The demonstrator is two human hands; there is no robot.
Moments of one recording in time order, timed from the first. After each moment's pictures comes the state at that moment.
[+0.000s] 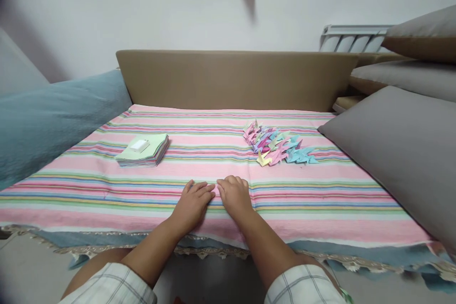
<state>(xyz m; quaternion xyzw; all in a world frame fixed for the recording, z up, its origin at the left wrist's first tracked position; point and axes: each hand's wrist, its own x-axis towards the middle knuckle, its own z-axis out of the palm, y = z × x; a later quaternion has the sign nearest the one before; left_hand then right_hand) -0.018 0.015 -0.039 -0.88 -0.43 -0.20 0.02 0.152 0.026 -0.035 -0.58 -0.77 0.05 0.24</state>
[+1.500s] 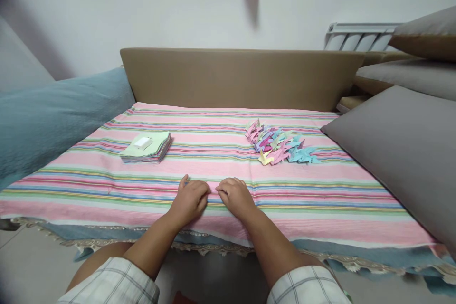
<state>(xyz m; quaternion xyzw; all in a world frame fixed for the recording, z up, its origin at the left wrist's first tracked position) -0.024 0.012 -0.022 -0.85 -0.48 -0.23 -0.03 0.162 0.027 -0.041 -0.48 -0.82 0.14 0.29</state>
